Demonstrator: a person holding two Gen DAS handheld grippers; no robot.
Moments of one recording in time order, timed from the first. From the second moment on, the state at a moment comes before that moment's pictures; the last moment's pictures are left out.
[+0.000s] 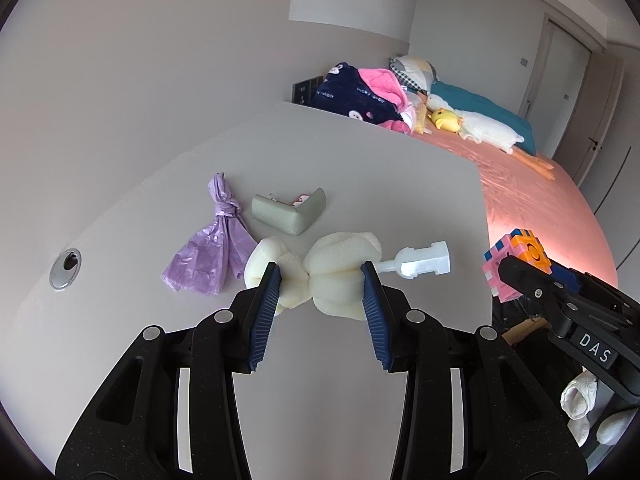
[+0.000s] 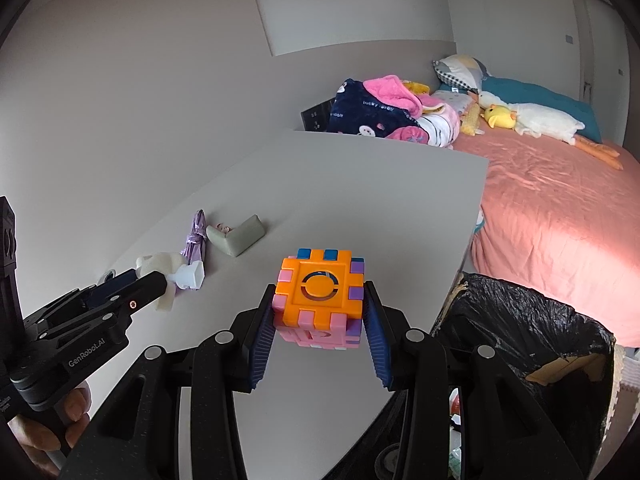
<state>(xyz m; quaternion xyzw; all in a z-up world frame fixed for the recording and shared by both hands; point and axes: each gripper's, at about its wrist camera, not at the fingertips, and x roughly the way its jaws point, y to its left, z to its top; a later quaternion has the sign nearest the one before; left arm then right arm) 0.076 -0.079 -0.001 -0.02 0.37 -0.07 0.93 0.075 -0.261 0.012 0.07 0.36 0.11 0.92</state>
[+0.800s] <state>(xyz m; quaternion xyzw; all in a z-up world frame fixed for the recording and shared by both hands) 0.060 -0.167 -0.002 0.00 0.37 -0.14 0.92 0.034 -0.338 0.016 0.10 0.34 0.05 0.93</state>
